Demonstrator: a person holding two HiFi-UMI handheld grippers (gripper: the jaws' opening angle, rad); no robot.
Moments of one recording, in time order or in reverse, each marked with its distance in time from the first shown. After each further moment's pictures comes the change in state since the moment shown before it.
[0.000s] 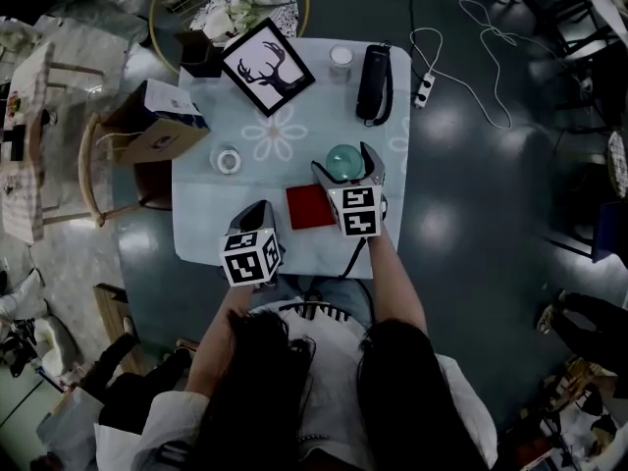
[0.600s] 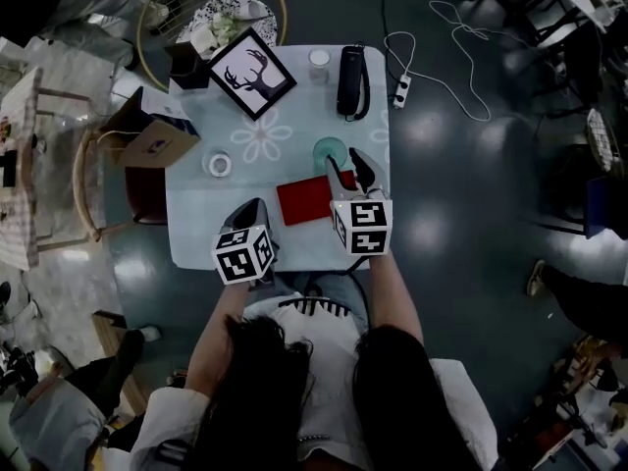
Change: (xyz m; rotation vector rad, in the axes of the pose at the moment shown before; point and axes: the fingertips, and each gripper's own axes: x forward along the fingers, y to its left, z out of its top) left arm -0.013 -0.008 0.012 0.012 -0.074 -0.073; right arm -0.085 -0.005 0.045 0.062 -0.162 -0.115
